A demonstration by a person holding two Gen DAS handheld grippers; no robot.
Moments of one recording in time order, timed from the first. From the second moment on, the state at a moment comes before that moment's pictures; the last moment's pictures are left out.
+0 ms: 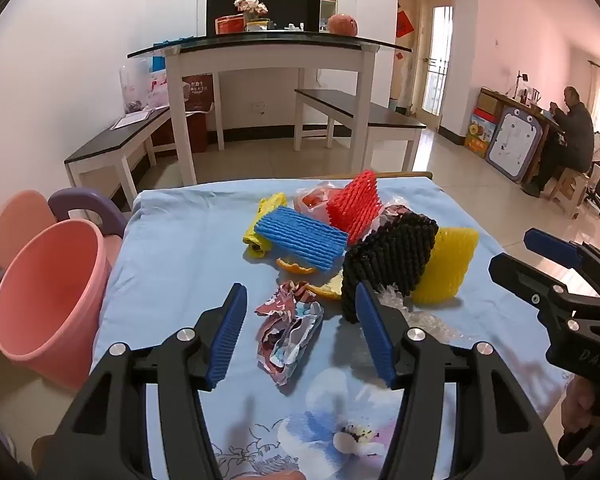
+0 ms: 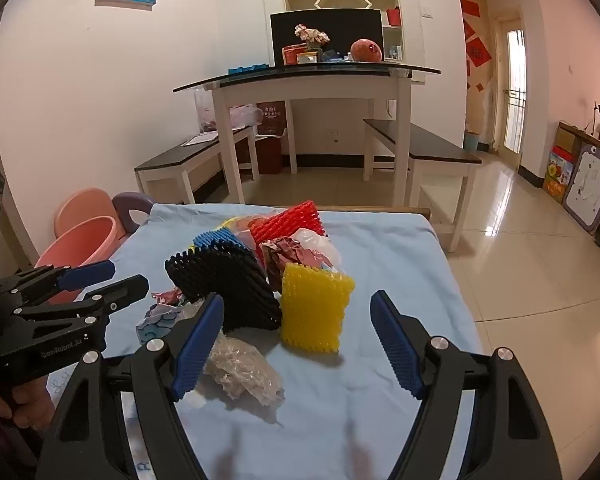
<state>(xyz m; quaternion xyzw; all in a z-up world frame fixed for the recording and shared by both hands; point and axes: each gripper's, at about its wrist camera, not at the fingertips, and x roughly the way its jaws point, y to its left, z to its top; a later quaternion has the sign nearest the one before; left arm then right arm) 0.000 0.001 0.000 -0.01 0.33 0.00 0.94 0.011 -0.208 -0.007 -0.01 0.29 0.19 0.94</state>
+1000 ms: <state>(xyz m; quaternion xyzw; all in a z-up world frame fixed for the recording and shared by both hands) 0.000 0.001 0.000 -0.01 0.33 0.00 0.94 0.011 -0.208 -0.007 -0.01 0.28 0.19 0.94</state>
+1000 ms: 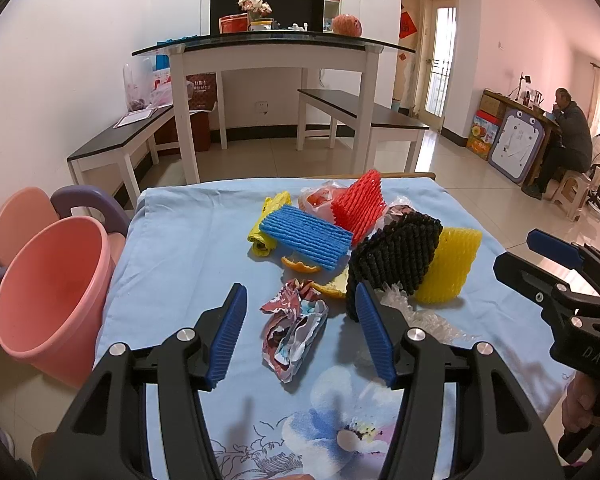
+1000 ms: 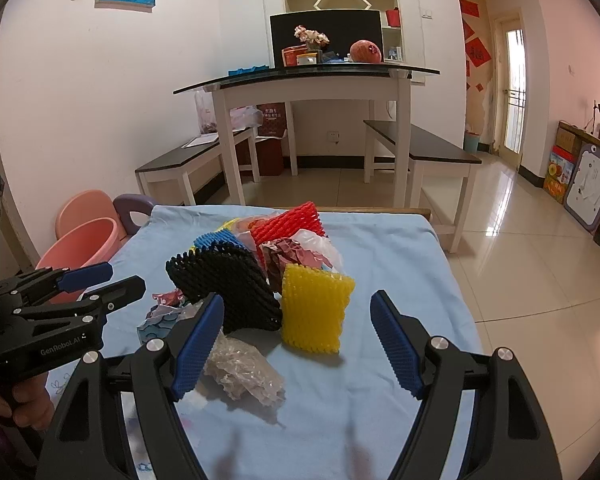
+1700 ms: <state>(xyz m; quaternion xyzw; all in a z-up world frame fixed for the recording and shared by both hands) 0.000 0.001 0.000 -0.01 0.33 0.00 0.94 0.005 -0.217 -0.002 0.01 0.26 0.18 0.95</state>
